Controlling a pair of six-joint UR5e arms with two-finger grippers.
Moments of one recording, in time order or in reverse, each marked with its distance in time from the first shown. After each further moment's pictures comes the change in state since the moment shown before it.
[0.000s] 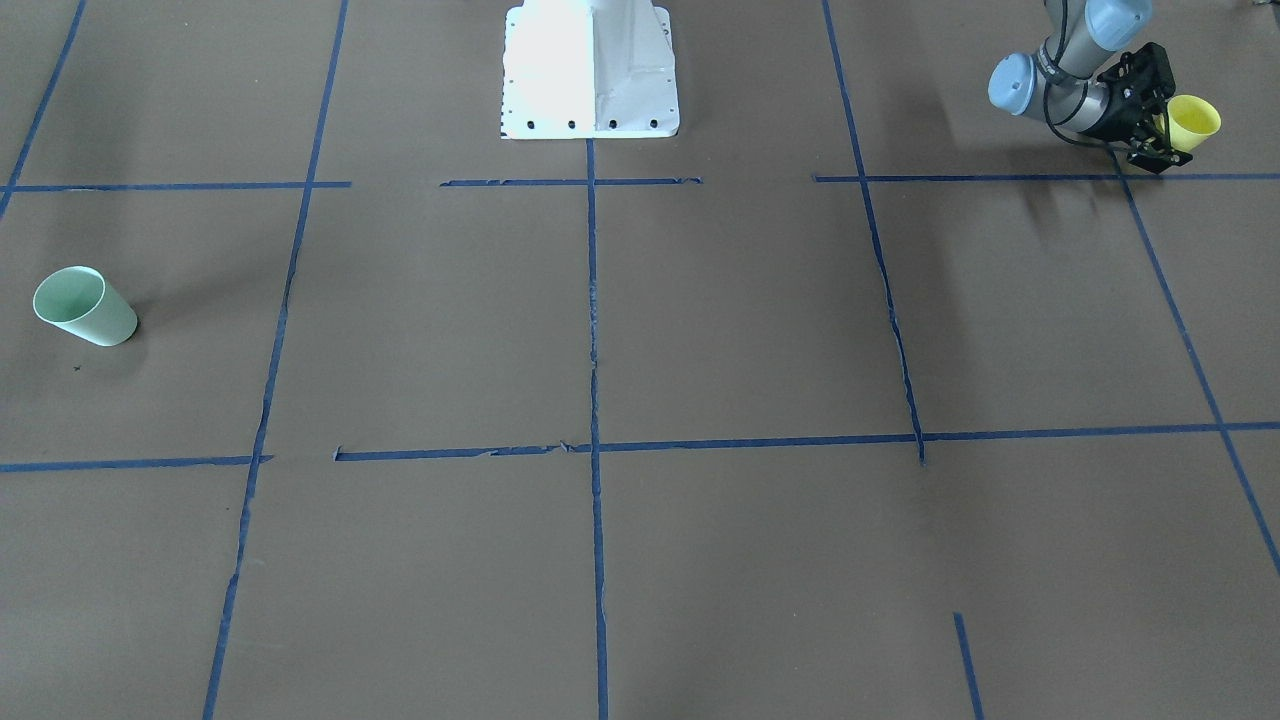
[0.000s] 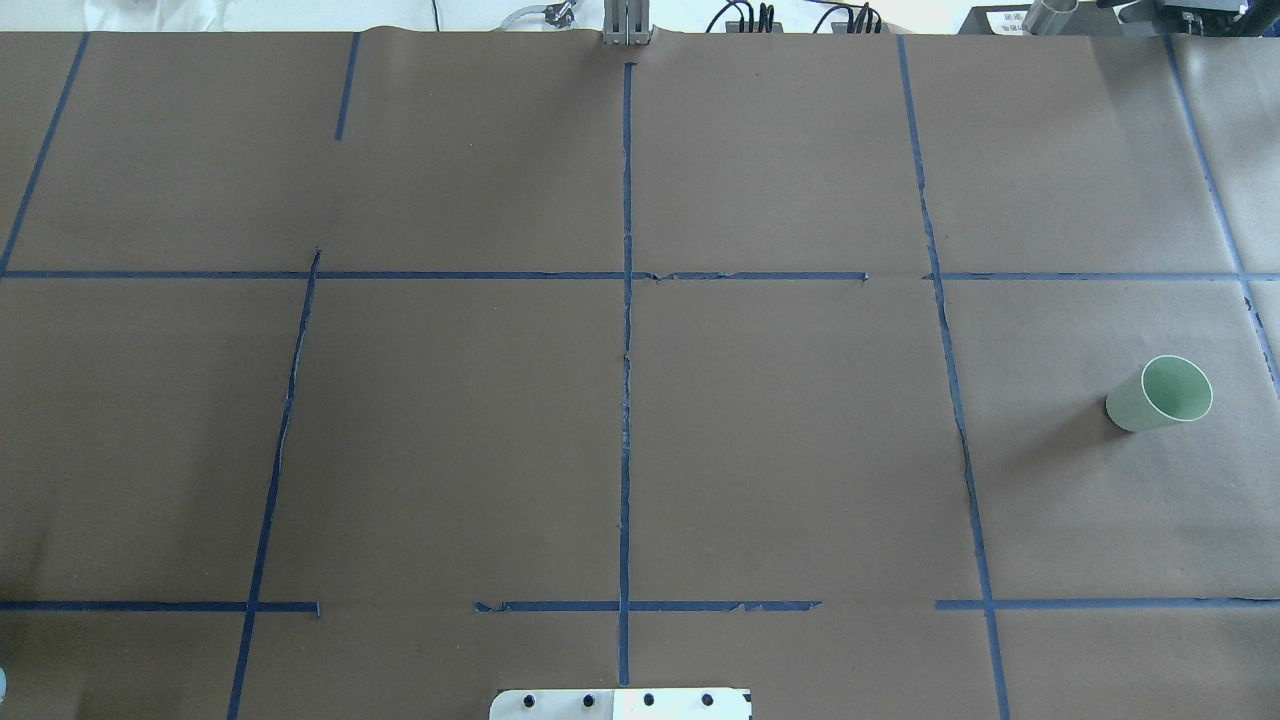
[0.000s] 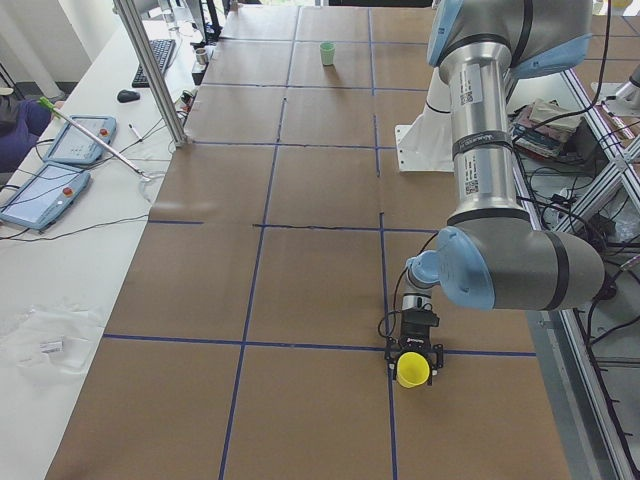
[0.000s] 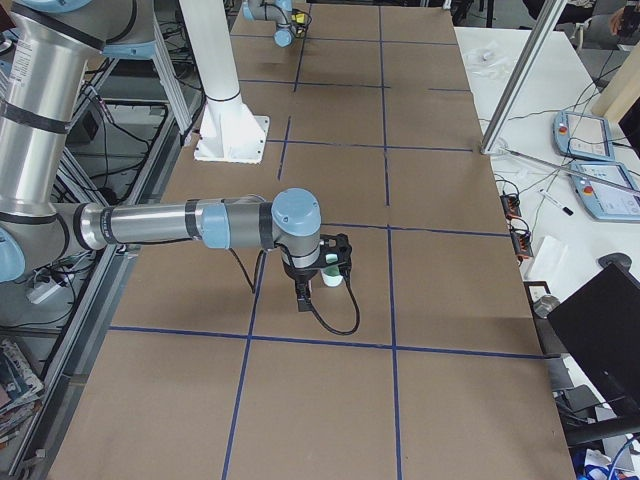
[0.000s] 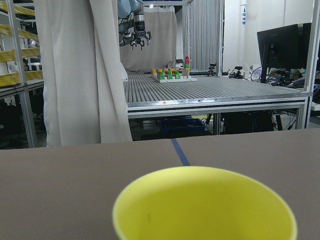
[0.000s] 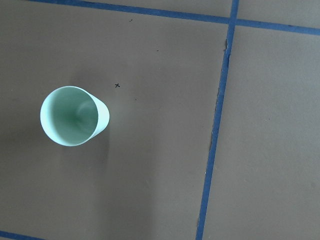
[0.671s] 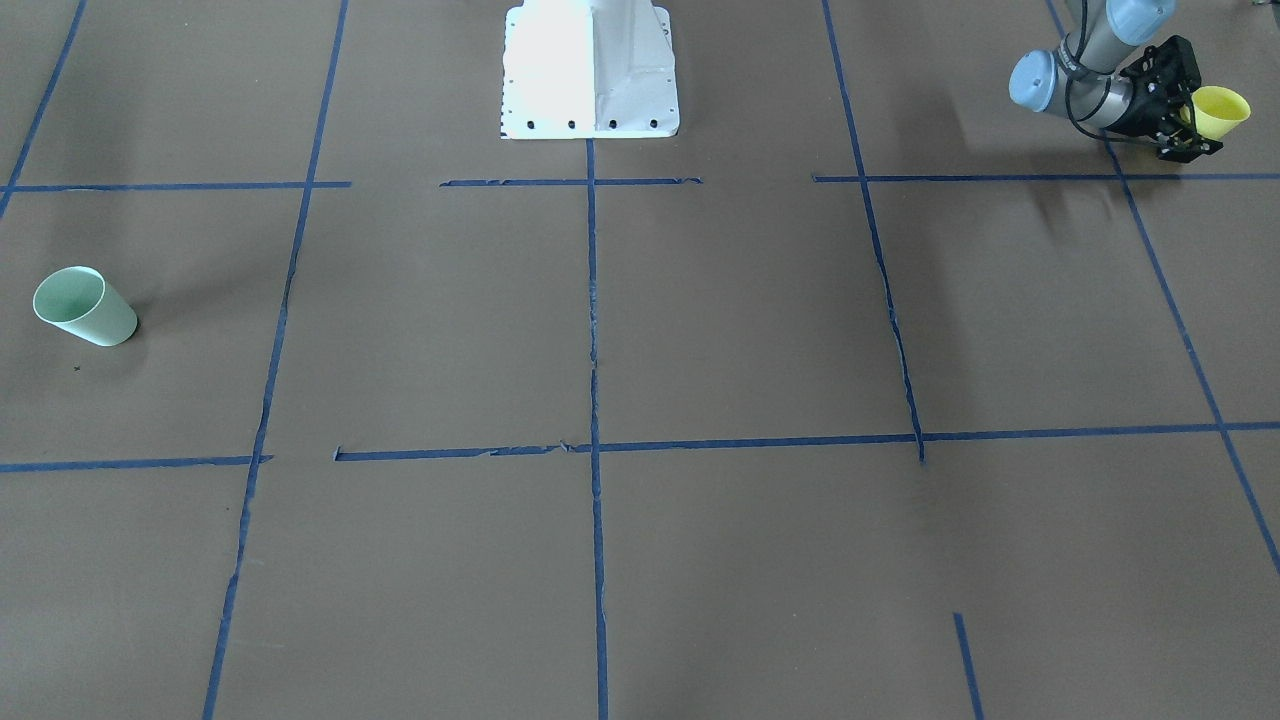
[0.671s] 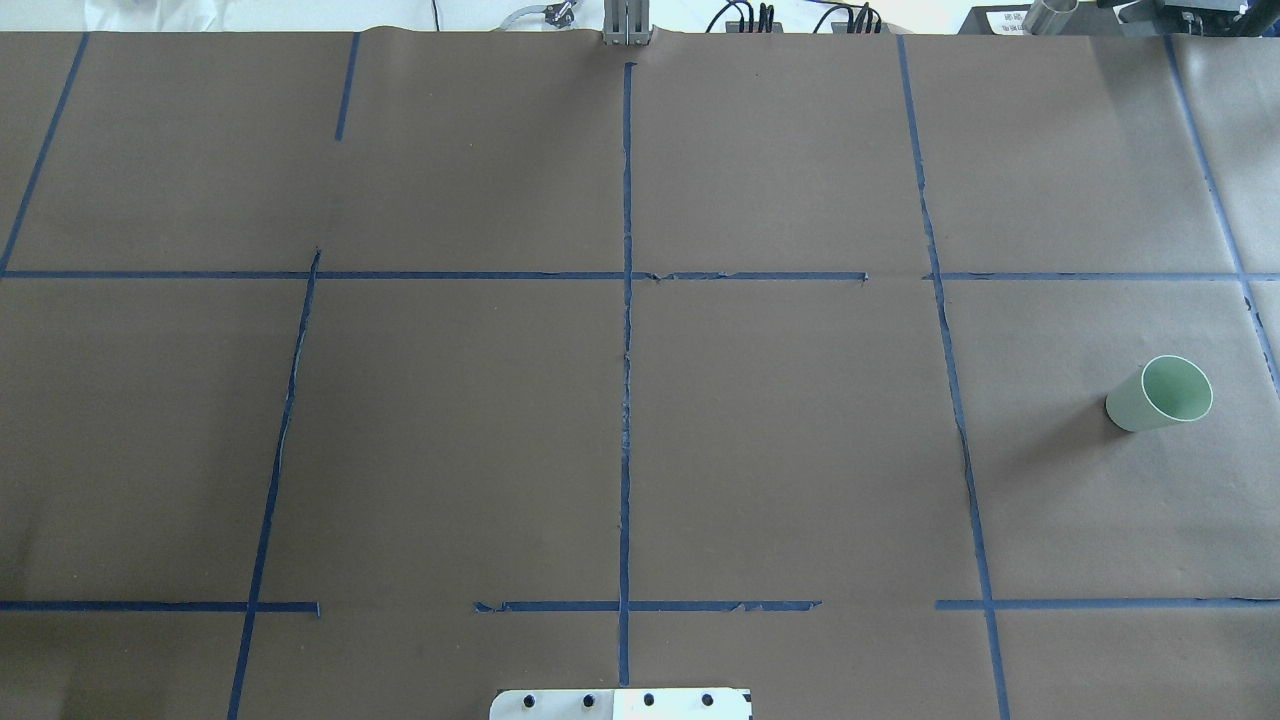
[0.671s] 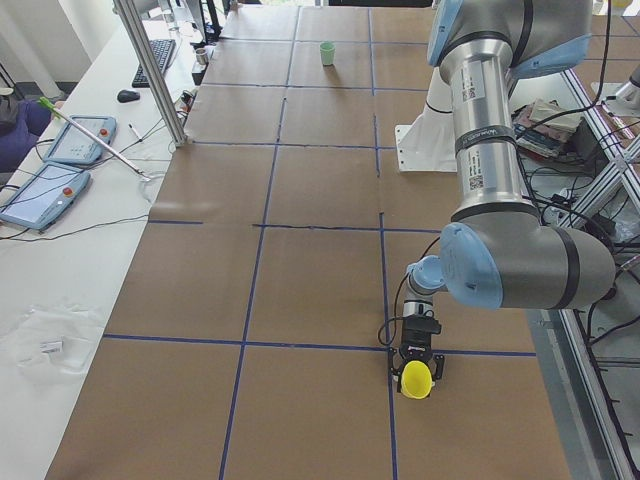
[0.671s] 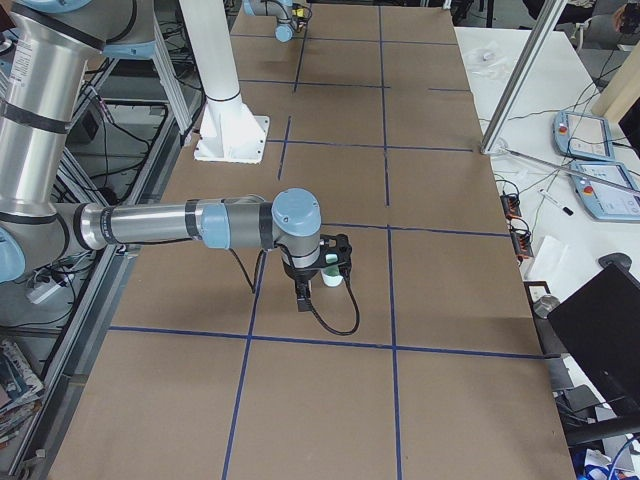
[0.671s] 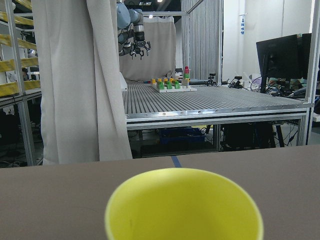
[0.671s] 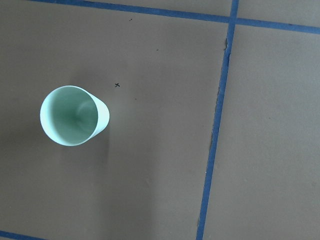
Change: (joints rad) left arm -0.007 0.065 -0.007 -0.025 0.013 0.004; right arm 0.000 0.000 -0.002 -0.001 0.001 0.002
